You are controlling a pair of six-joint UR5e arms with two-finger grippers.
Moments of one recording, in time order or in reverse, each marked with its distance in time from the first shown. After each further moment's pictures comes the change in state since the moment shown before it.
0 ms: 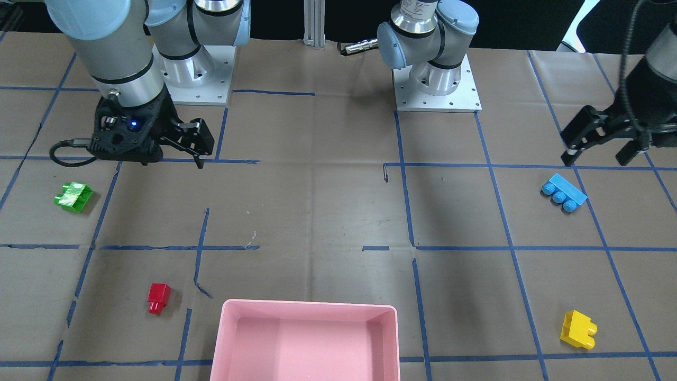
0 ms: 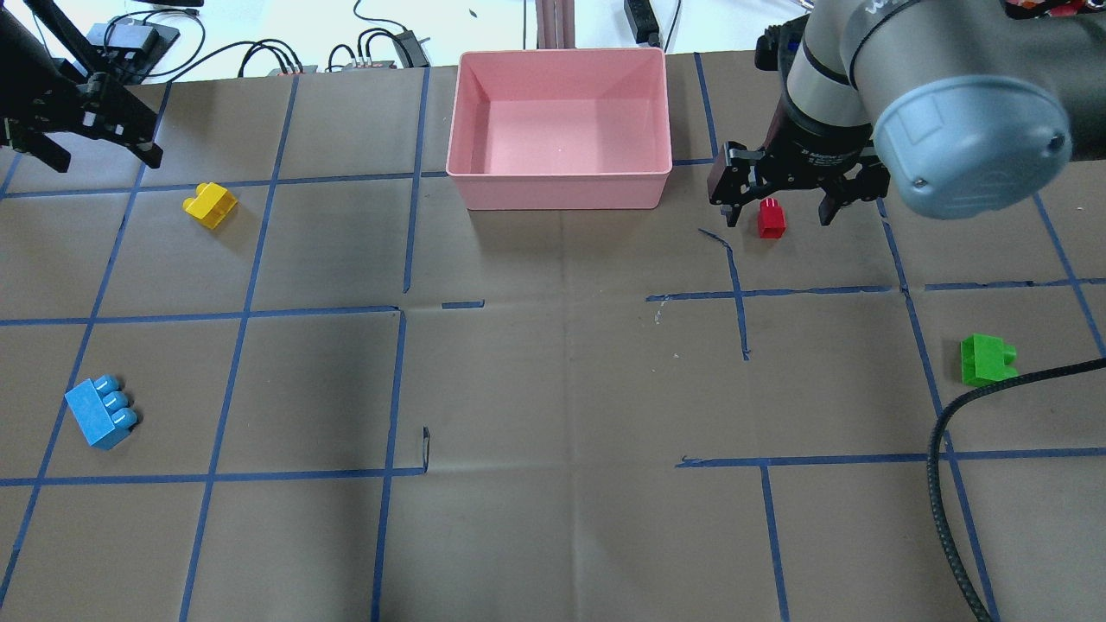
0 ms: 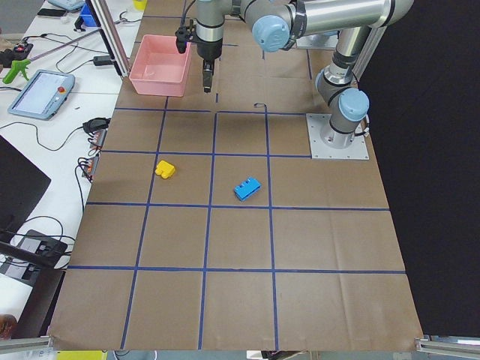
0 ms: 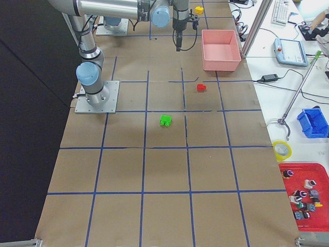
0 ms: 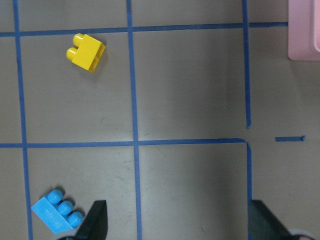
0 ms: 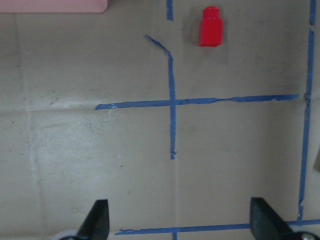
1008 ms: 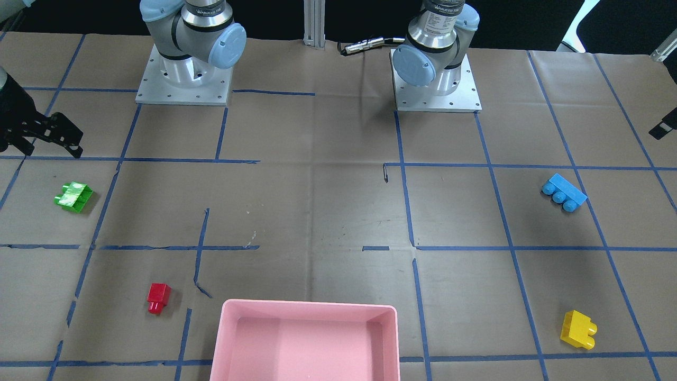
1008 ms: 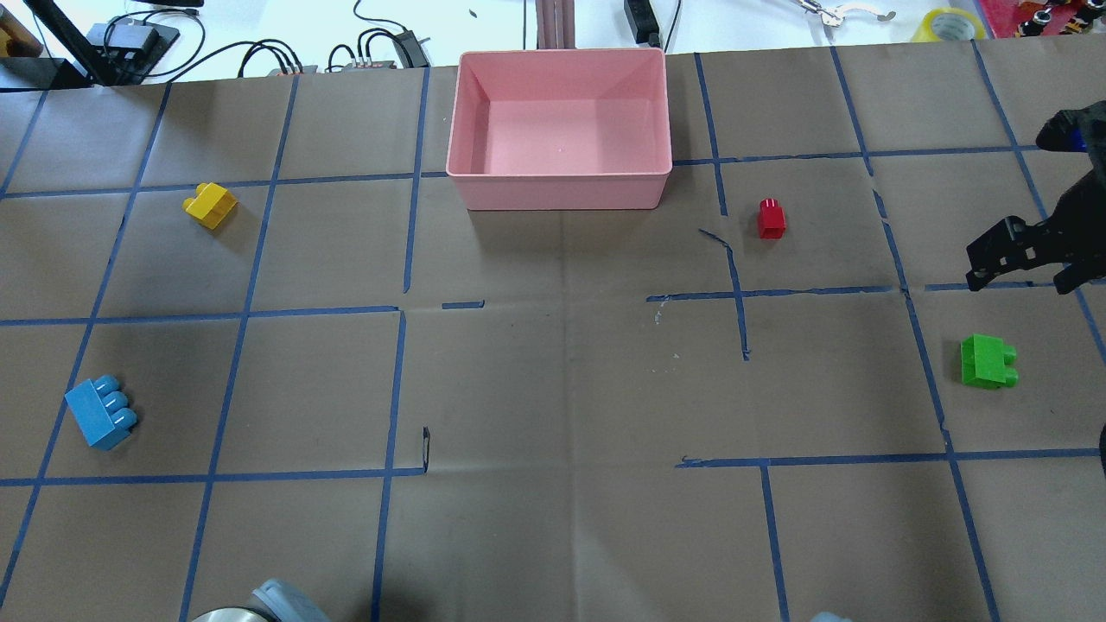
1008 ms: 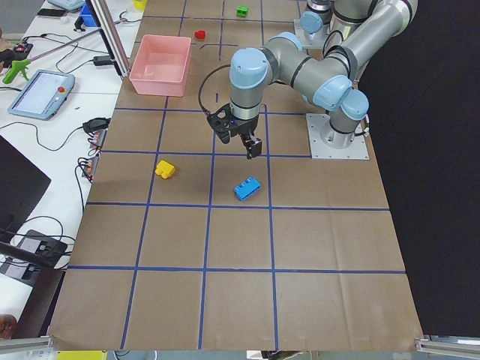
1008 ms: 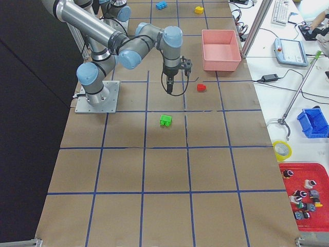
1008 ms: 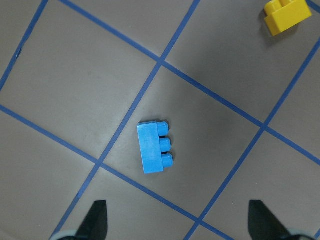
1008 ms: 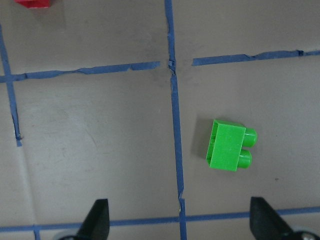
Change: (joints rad) left arm 0.436 0.030 -0.133 -0.006 -0.007 -0.196; right arm -0.551 -0.051 0.266 -0.188 0.049 -0.480
